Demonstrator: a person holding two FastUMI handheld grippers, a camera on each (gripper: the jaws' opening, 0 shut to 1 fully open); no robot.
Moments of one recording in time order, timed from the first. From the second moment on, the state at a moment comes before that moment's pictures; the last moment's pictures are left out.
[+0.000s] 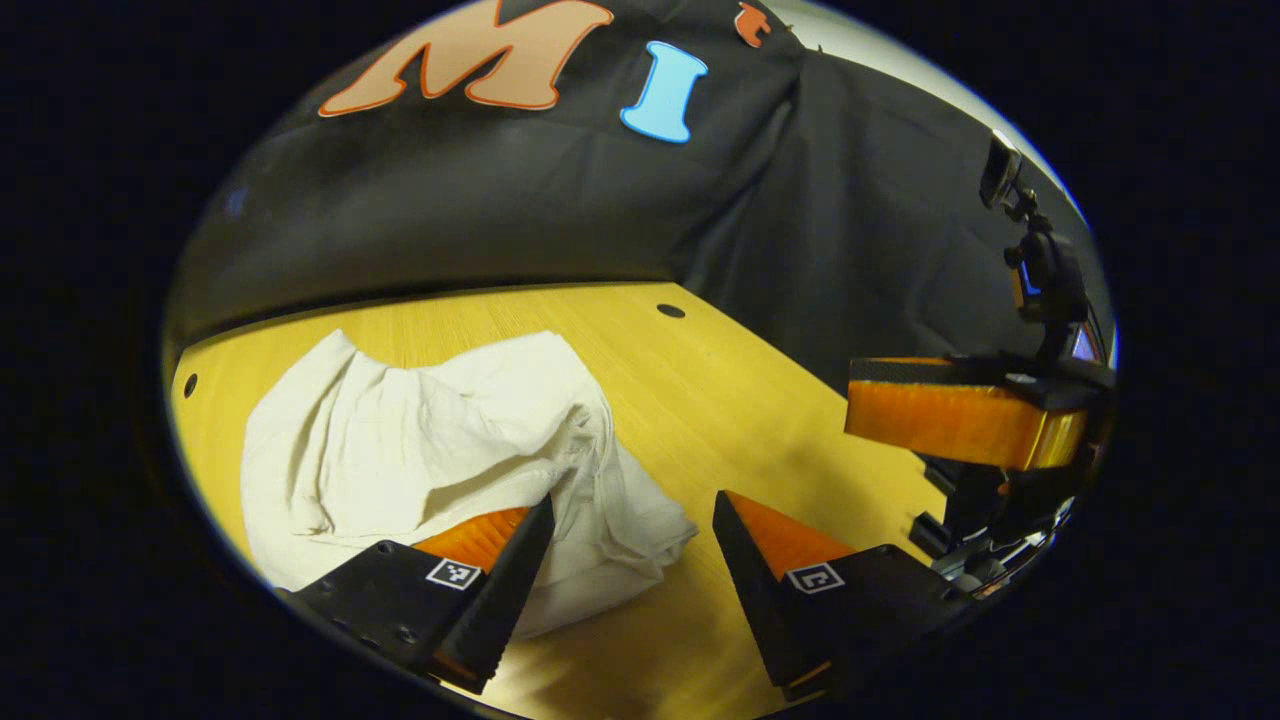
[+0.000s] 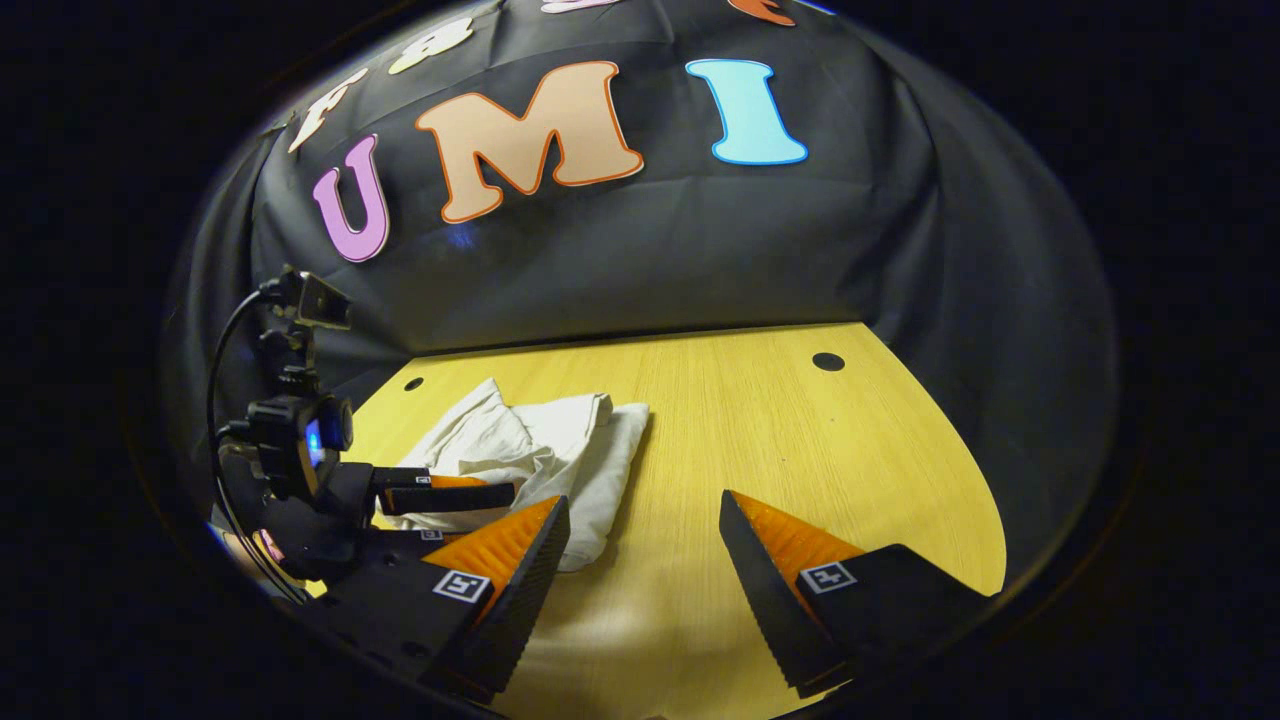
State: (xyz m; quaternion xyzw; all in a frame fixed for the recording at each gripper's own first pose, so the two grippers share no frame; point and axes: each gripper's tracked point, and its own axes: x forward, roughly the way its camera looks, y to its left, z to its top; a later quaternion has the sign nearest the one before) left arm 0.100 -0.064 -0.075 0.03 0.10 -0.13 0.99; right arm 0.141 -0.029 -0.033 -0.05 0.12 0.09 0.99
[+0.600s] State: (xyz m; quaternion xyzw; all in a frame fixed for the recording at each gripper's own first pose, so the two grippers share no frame) left arm -0.049 0.097 0.002 0.03 -0.03 0.15 0.99; right arm 0.078 0.016 0.040 -0.05 -0.03 0.12 0.99
